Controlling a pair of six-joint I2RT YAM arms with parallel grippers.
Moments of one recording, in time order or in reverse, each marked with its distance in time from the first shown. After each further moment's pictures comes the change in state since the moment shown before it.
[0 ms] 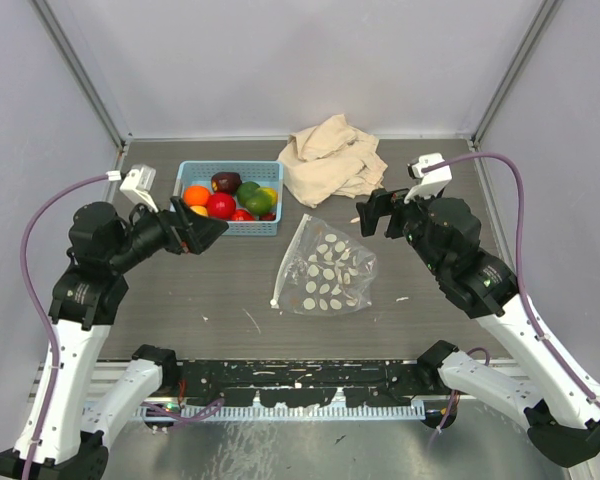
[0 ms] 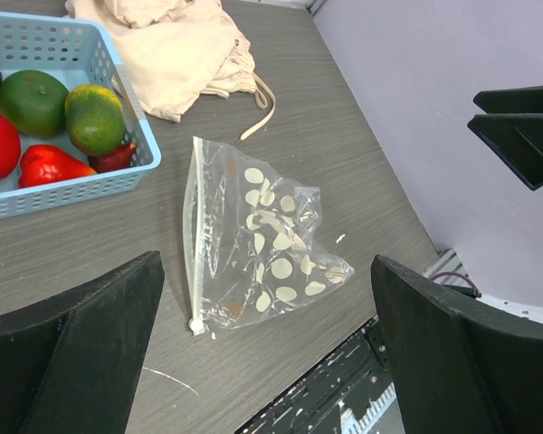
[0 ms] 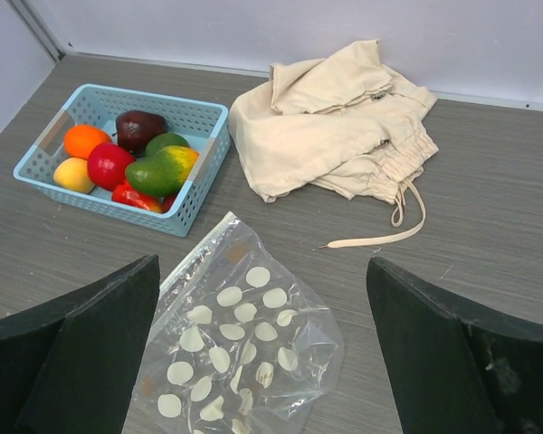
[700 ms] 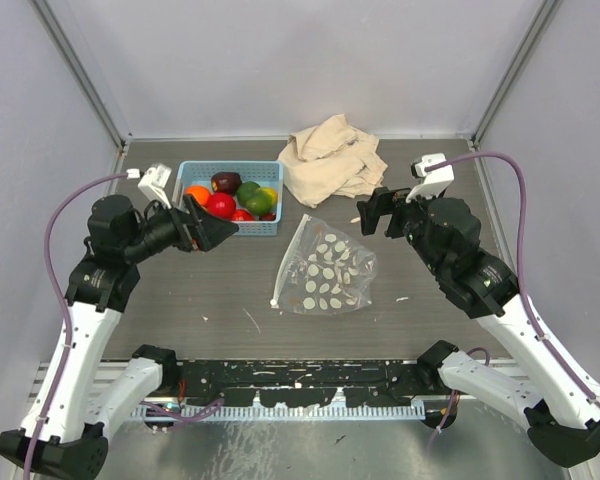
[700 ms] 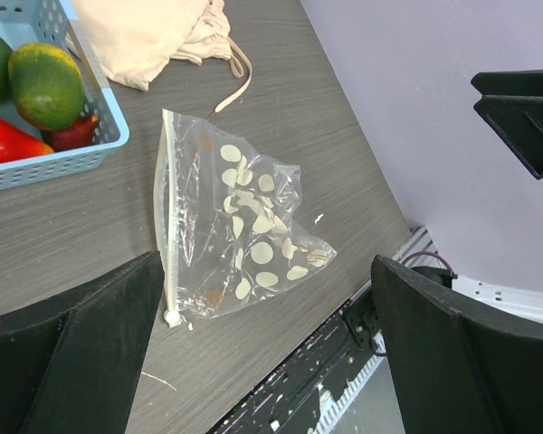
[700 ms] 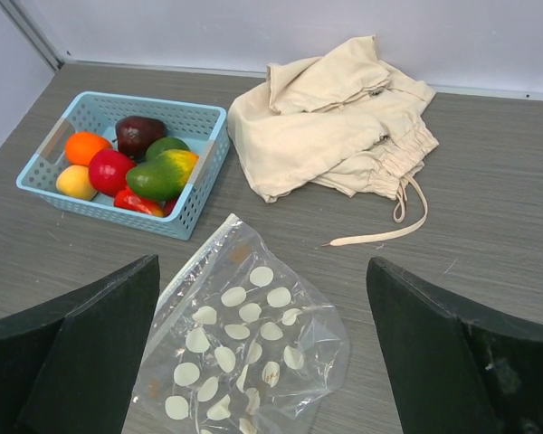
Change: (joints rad) left arm 0.000 0.057 -0.073 0.079 0.091 -0.051; right arm 0.000 -0.001 0.000 -0.003 0.016 0.036
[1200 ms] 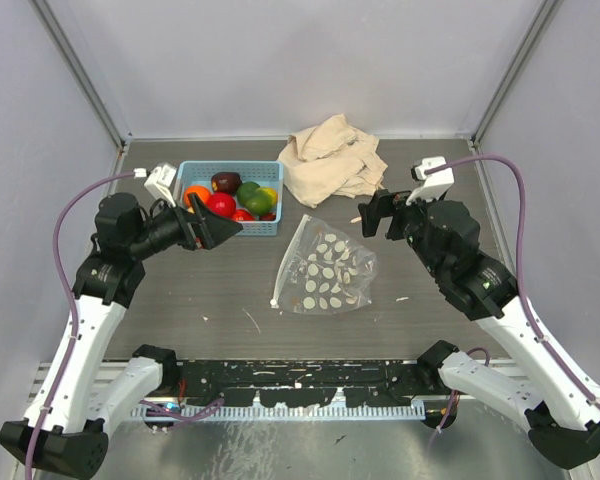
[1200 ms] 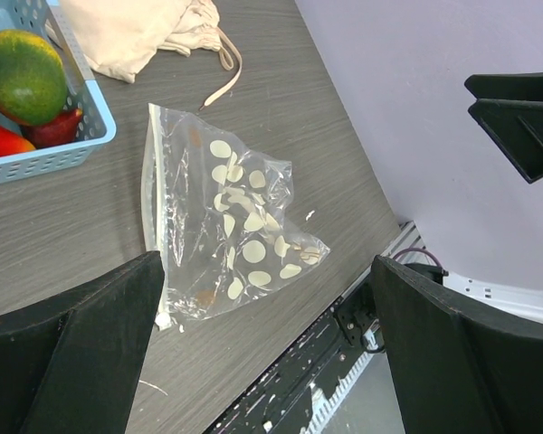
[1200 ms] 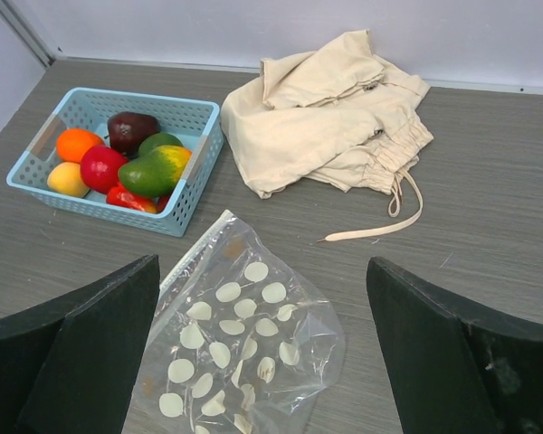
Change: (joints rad) left arm 0.000 0.035 -0.041 0.066 0.037 -0.032; right arm 0.000 -0.014 -0.022 0.003 0.013 0.000
